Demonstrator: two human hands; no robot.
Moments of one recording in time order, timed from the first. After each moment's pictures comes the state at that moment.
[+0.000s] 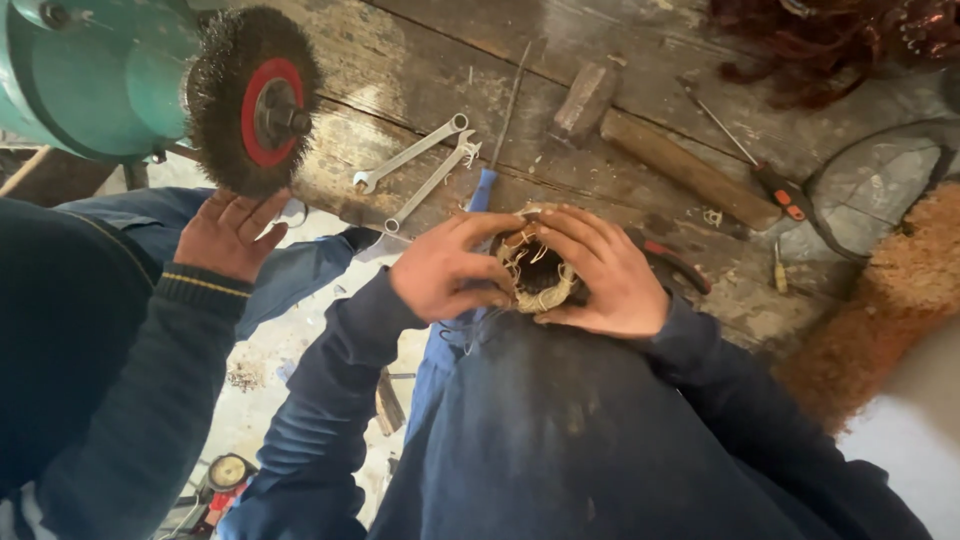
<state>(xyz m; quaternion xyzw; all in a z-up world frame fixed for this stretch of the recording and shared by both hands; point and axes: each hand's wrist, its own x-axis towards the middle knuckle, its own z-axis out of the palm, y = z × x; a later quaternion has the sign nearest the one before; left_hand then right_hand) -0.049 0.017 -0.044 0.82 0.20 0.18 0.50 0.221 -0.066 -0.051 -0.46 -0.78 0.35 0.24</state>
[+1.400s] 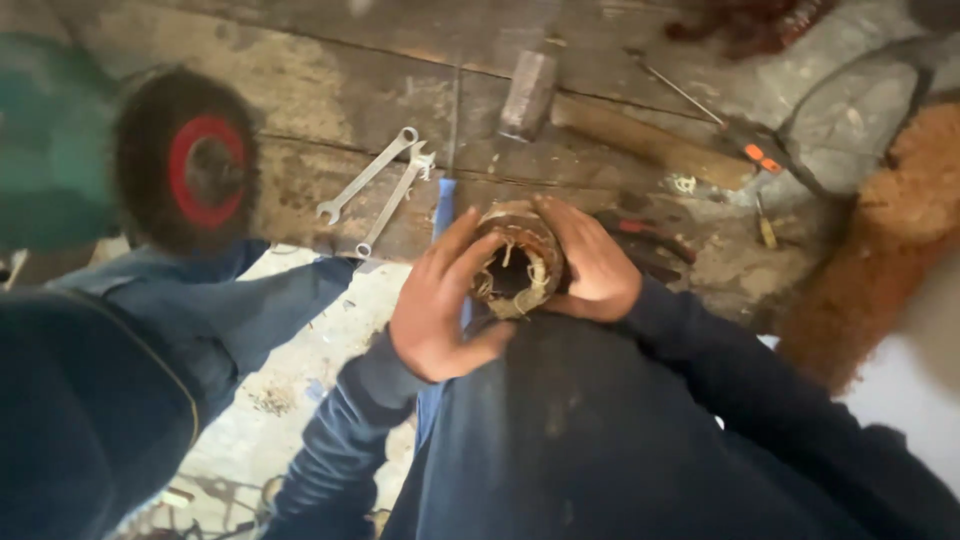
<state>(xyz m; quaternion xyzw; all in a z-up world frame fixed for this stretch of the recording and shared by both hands) -0.020 -0.014 -0.032 0.78 0.26 0.23 0.52 0.240 -0.093 -0.104 -0.51 -0.72 0.40 0.26</state>
